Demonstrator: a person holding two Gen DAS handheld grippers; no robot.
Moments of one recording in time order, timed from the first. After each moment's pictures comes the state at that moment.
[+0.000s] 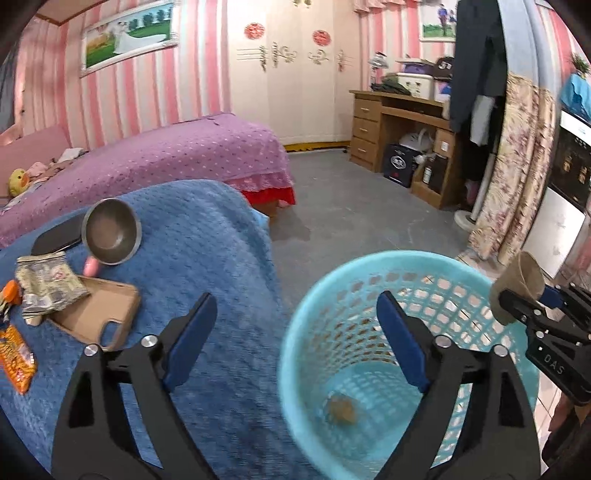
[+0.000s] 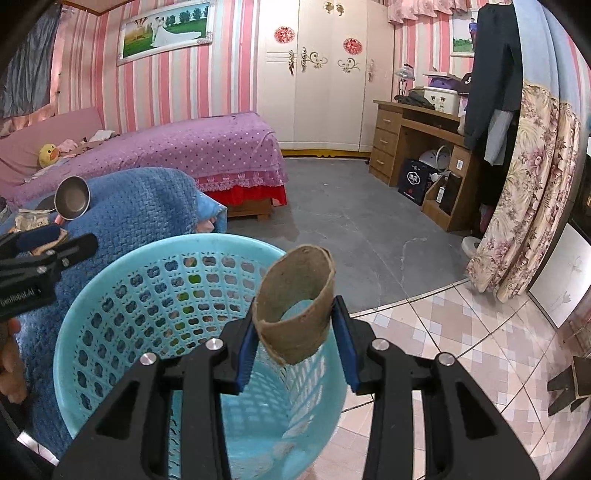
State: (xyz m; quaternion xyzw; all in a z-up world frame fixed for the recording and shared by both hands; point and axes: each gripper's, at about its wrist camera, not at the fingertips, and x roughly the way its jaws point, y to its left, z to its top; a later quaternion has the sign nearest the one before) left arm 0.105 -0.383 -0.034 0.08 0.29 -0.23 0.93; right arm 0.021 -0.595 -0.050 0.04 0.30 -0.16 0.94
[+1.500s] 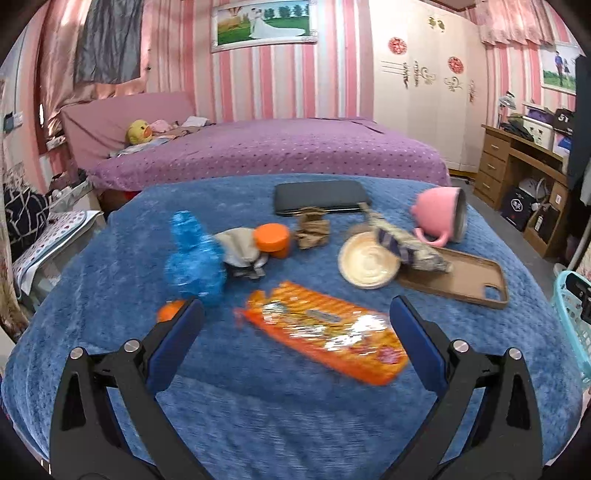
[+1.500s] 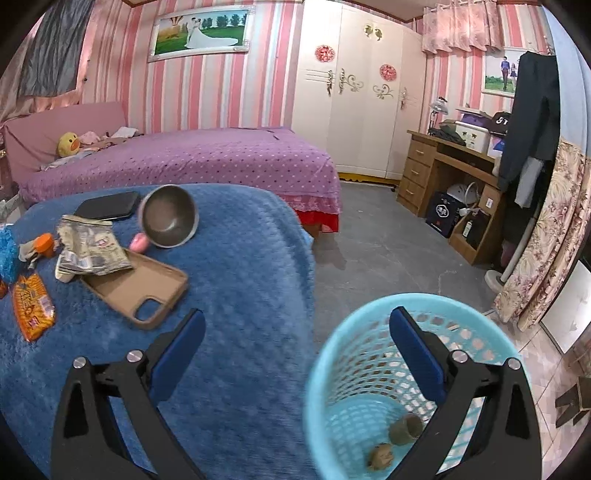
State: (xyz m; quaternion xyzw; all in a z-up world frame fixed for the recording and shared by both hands) left arm 0.139 -0.032 -0.029 0.02 0.29 -0.01 0.96; right arm 0.109 -0.385 -0.026 0.00 0.28 -0.14 0.95
